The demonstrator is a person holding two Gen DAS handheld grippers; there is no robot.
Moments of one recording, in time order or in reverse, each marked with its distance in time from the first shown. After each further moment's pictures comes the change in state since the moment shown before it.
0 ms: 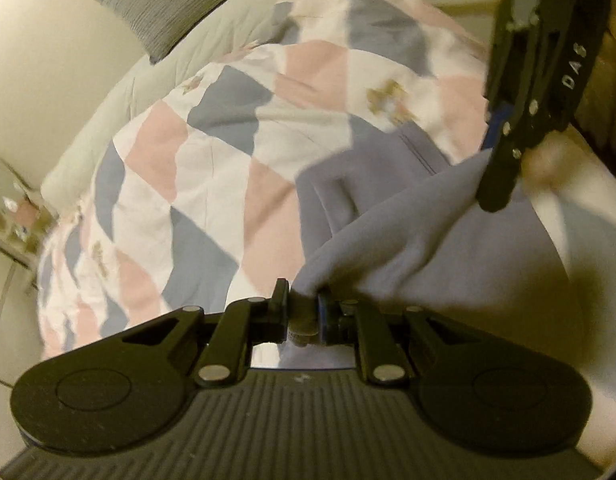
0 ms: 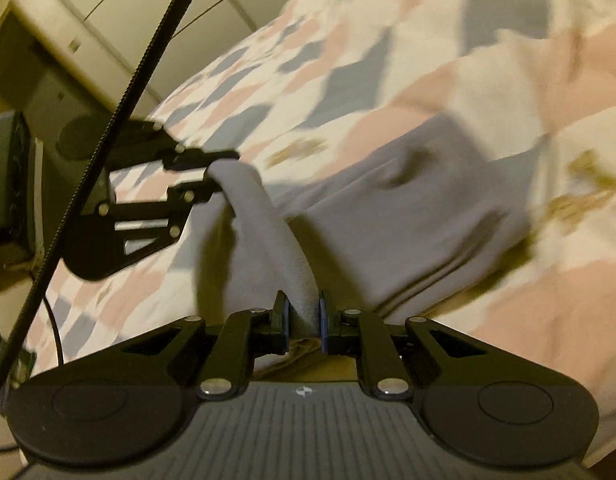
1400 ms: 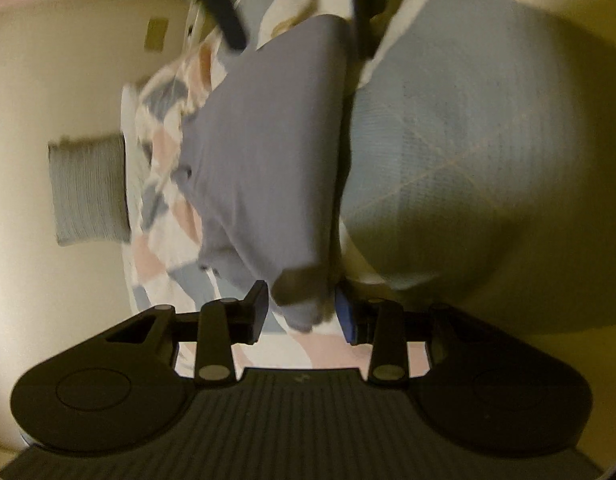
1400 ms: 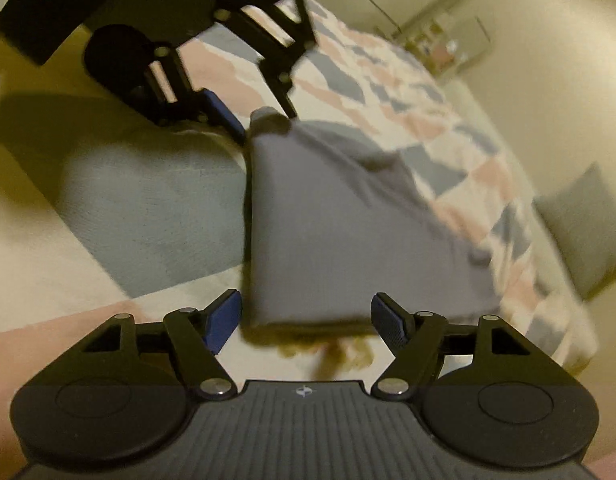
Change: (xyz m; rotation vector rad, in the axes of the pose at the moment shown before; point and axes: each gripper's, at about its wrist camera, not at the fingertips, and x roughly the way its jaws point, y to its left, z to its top) left arm -0.118 -0.134 -0.342 0.985 -0.273 0.233; right arm 0.194 0.333 -0.268 -0.895 -0.062 -0.951
